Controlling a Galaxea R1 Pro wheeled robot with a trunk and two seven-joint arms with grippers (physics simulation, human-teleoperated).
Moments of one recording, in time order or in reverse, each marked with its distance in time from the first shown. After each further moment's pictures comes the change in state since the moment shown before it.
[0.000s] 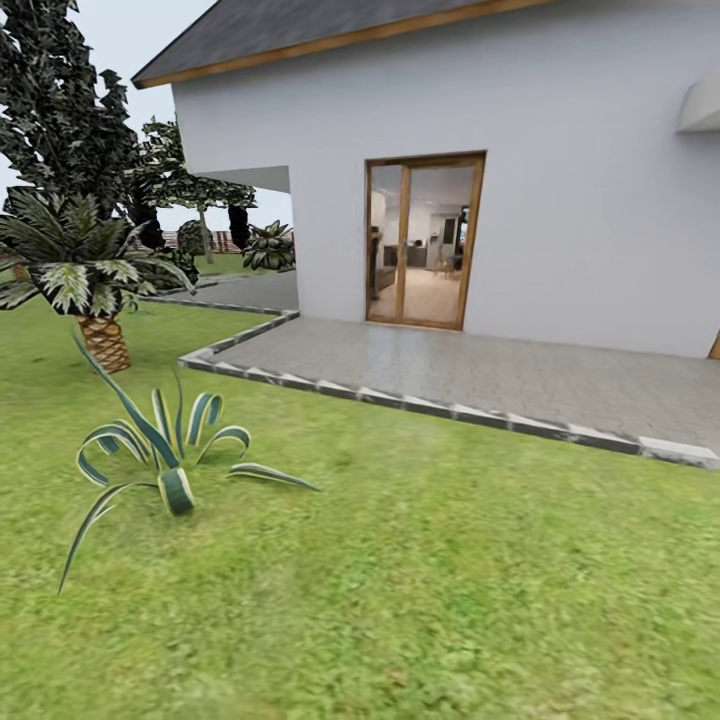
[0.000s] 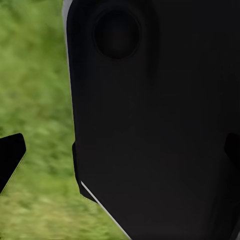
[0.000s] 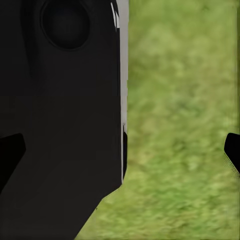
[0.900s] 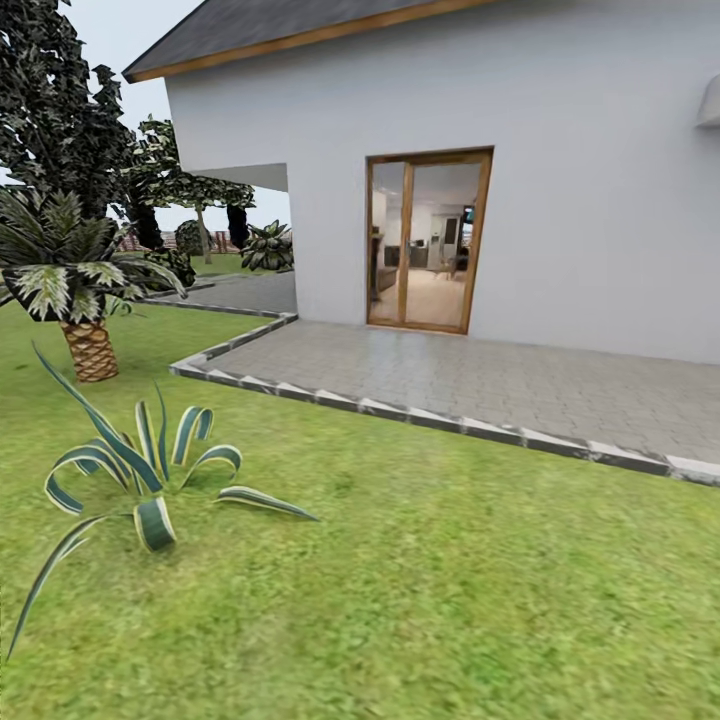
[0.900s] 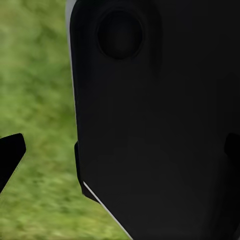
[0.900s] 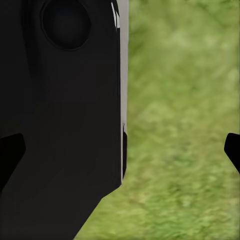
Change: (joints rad) left arm 0.000 0.003 0.000 -0.001 0.001 0.000 0.001; right arm 0.000 0.000 0.001 0.000 0.004 0.000 0.000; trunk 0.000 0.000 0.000
